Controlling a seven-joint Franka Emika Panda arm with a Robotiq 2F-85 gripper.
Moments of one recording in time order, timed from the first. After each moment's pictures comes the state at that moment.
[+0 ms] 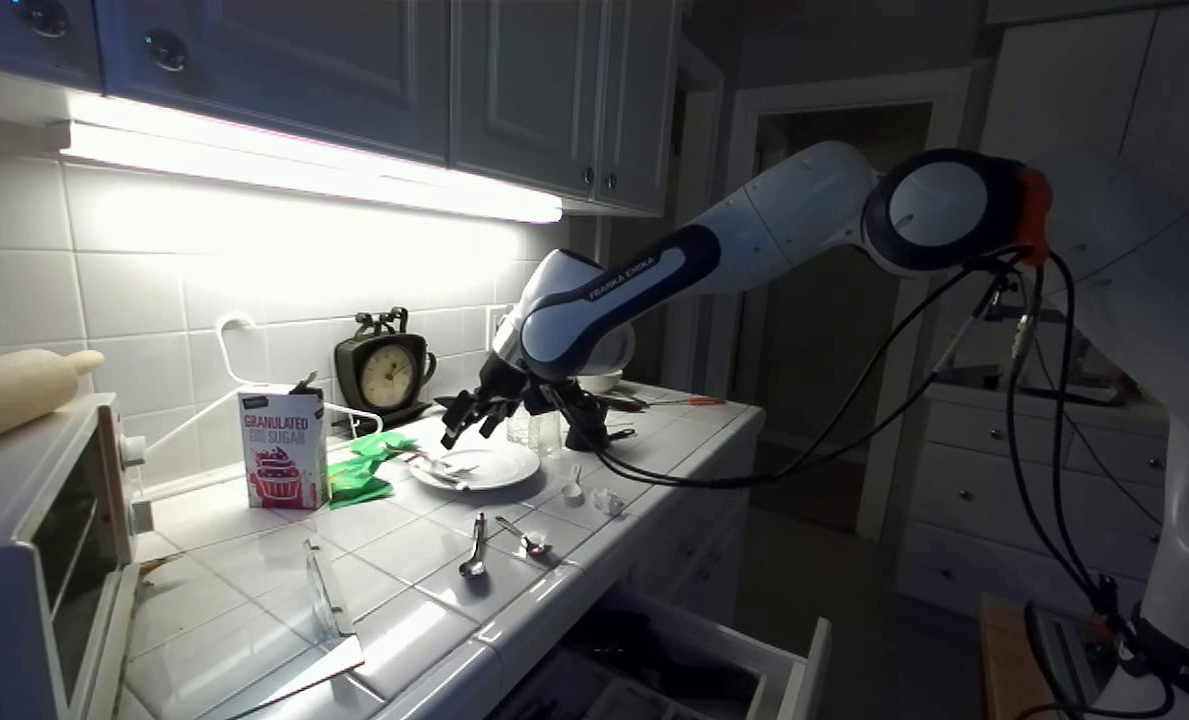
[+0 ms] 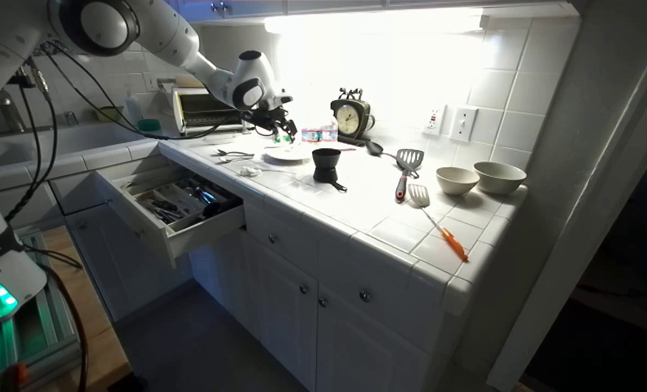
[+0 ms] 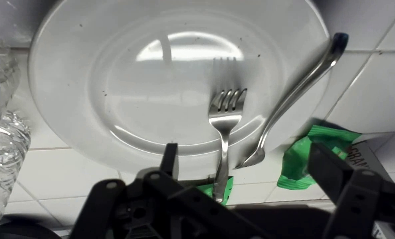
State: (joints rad) arm 0.04 0.81 0.09 -1.40 0.08 2.75 -0.08
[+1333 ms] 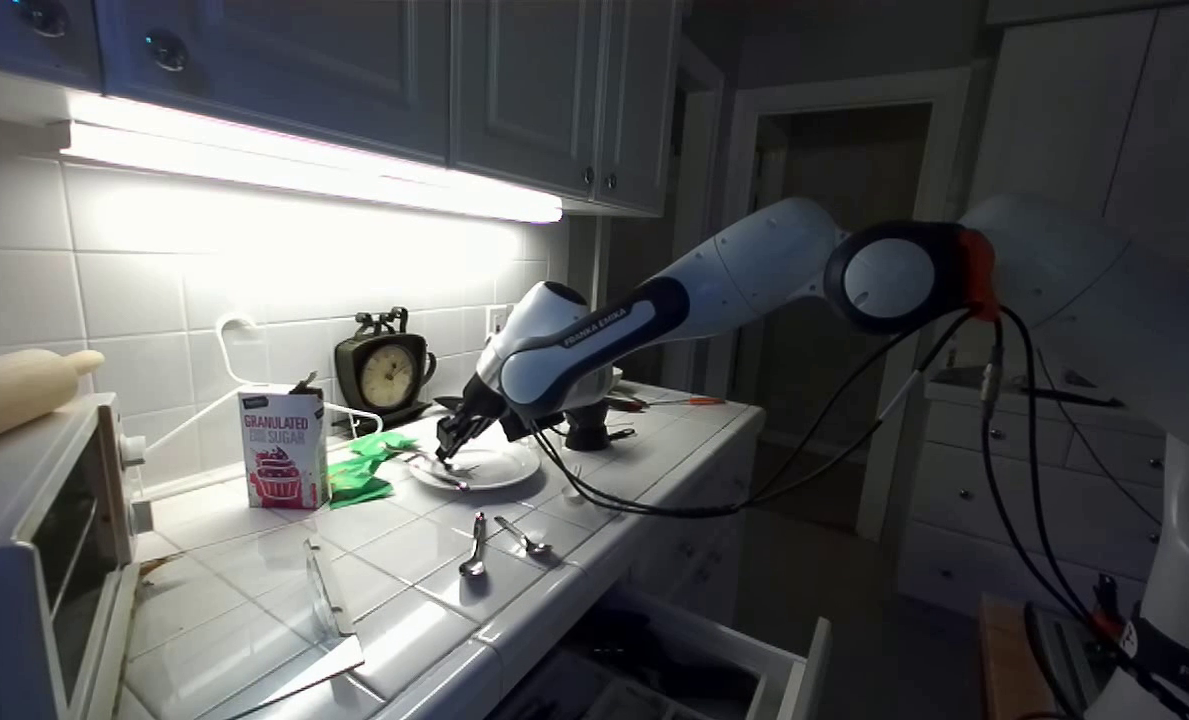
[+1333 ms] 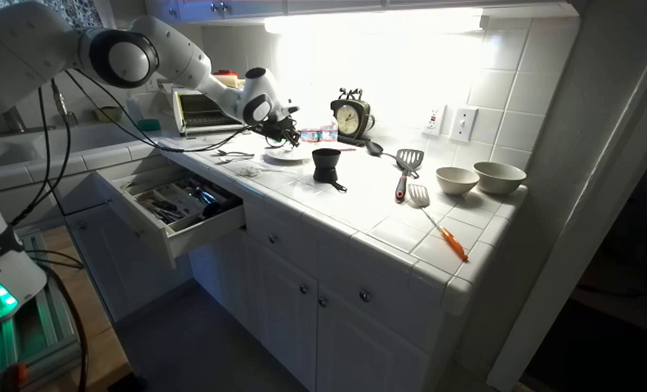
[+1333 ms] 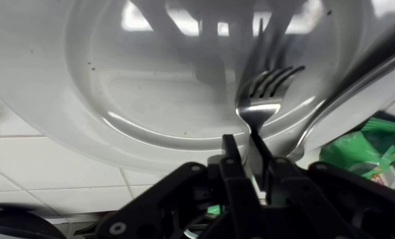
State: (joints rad) arm 0.08 1.00 0.04 -1.17 0.07 2.82 -0.07
